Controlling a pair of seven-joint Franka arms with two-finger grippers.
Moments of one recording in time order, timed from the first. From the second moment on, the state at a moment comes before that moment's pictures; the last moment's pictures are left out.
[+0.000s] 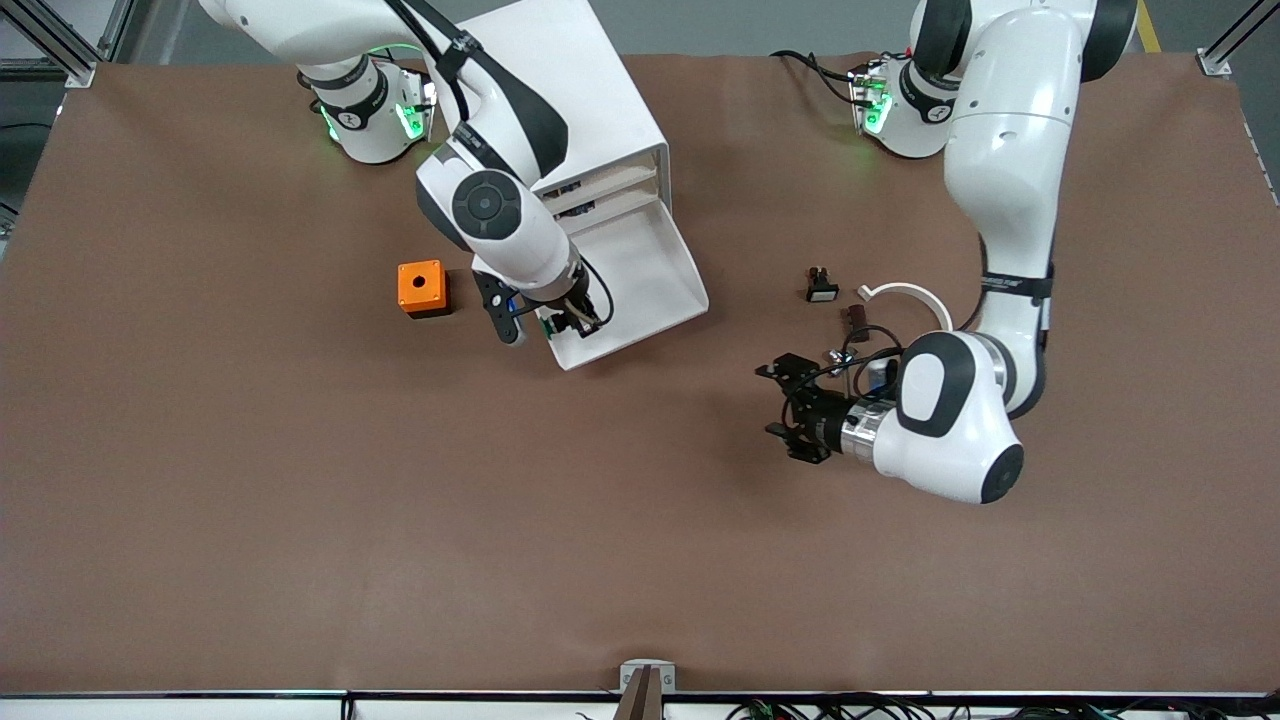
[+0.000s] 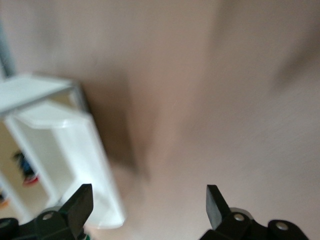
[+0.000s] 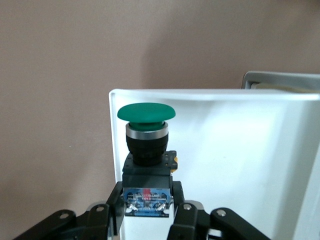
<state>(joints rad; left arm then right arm) -0.45 0.81 0.24 -1.25 -0.78 1.61 -1.97 0.18 0.44 0.58 -1.83 -0.06 2.24 1.91</state>
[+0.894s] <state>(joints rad) -0.46 0.76 0.35 -1.23 -0.57 1.61 -1.40 0.27 0.59 0.58 -1.81 -0.32 2.41 2.27</state>
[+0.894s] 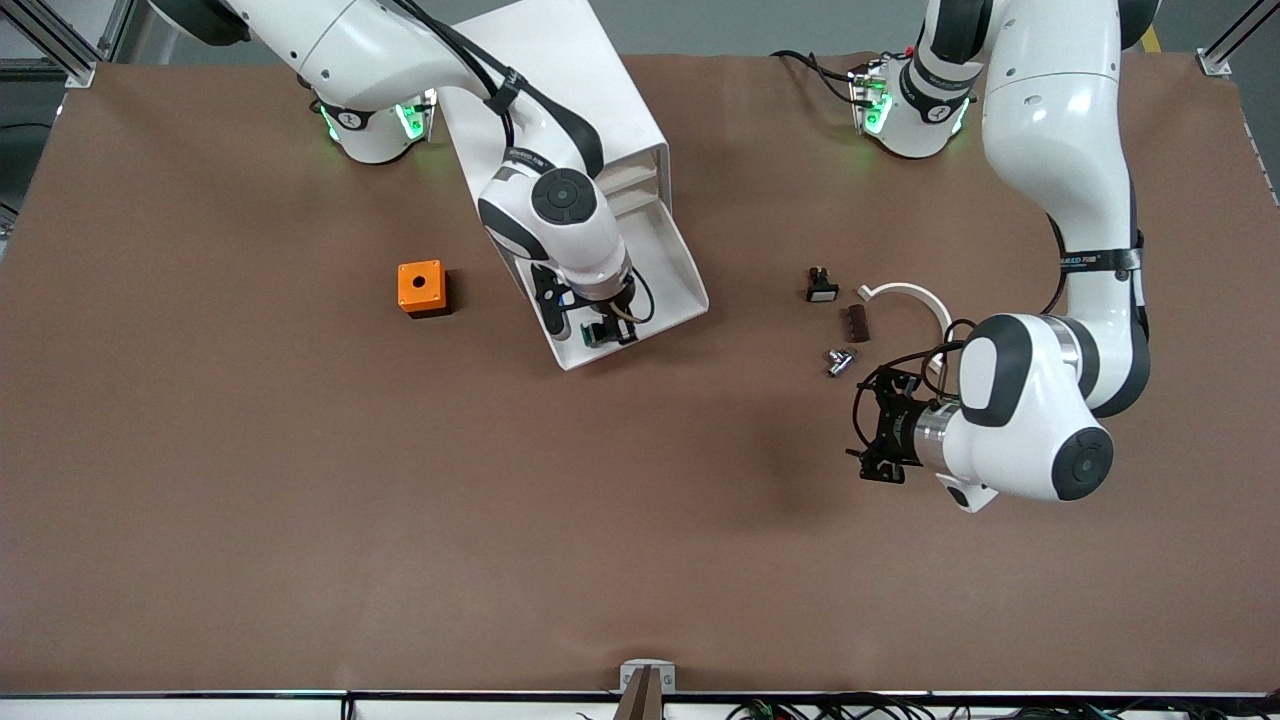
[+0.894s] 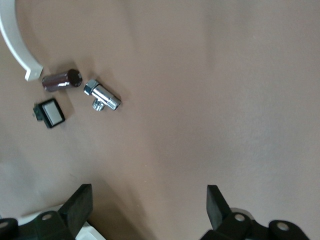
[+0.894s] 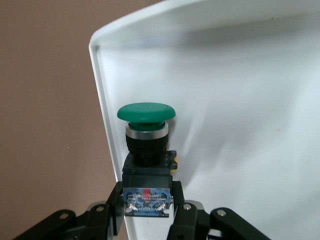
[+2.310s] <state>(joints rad) -0.56 0.77 0.26 -1.24 -0.57 1.74 -0.98 -0.04 0.49 0.72 -1.47 -0.22 1.87 1.66</state>
